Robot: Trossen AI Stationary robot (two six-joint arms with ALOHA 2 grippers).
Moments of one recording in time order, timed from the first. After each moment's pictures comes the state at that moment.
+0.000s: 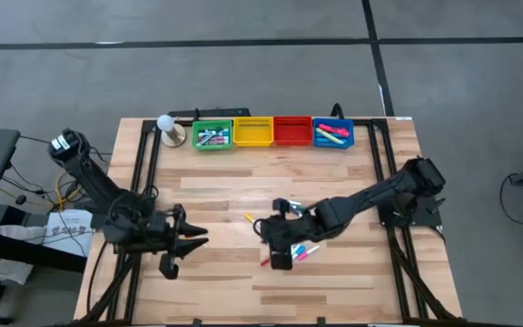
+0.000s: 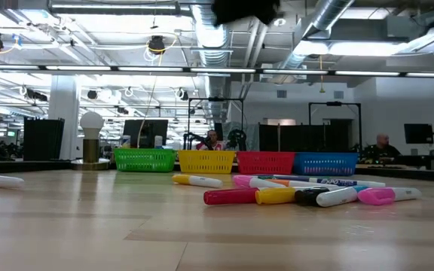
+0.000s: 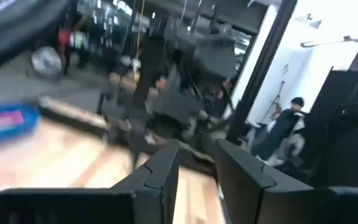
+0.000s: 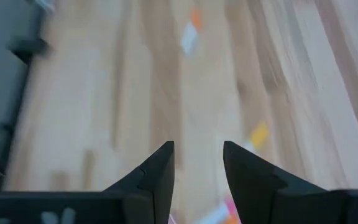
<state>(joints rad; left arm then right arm) -0.92 1.11 0.51 0.82 -0.95 -0.15 0.38 1.80 1.50 -0.58 0.24 0.24</state>
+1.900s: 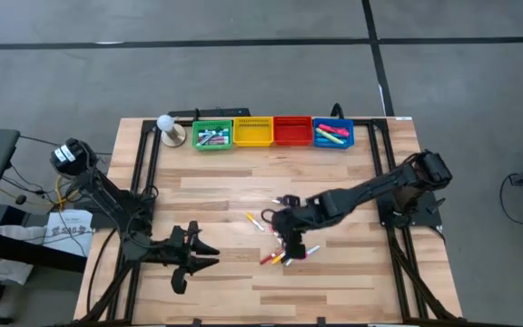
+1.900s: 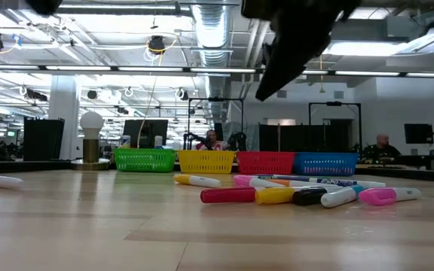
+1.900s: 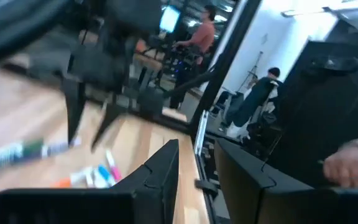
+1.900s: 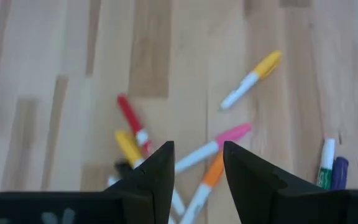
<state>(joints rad) -0.90 1.30 0.50 0.85 -0.79 -0.33 0.28 1.71 1.23 -0.53 0.07 0.19</state>
